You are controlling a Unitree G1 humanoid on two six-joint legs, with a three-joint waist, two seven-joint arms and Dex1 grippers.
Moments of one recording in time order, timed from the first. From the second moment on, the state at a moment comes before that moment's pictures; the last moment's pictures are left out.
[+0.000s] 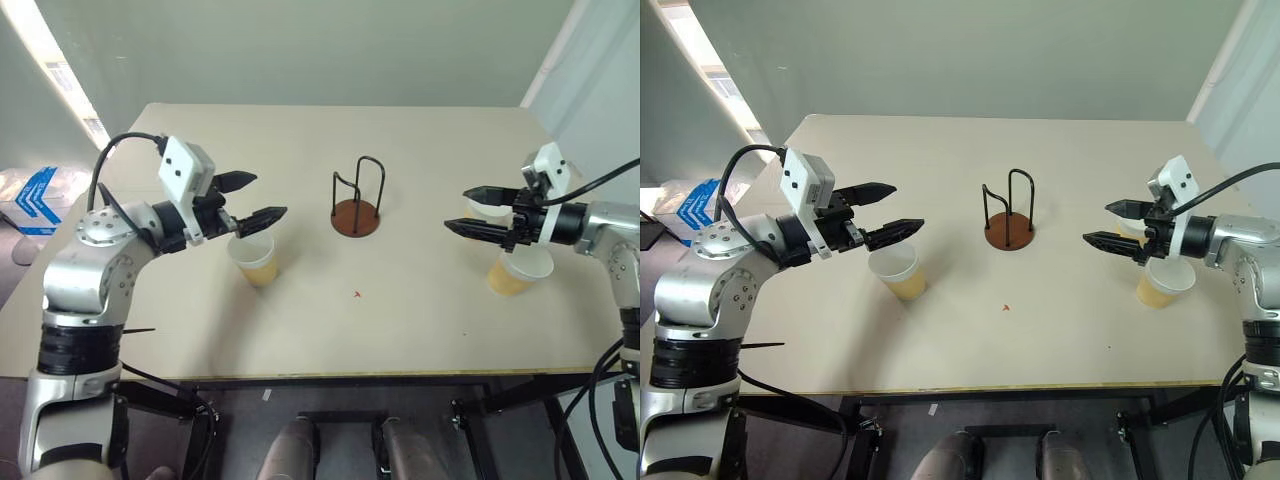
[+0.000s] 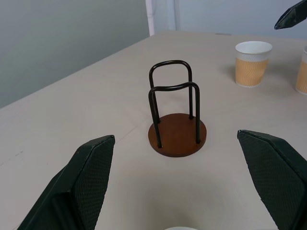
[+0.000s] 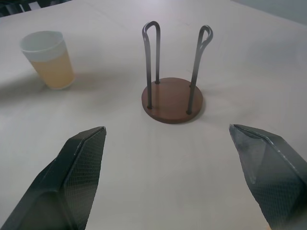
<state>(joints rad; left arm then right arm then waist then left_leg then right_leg) -0.59 0.76 0.12 -0.07 -0.51 0.58 -0.85 -0.65 -0.84 -0.10 0.08 0.45 0.65 1.09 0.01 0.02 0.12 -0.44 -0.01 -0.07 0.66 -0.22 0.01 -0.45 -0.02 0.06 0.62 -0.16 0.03</state>
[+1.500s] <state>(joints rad) -0.93 0.33 -0.14 0.41 -0.21 0.47 -0.76 -0.49 -0.89 -0.22 -0.23 0.63 0.87 0.94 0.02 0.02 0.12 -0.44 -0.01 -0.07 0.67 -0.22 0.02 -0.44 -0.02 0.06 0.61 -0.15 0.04</state>
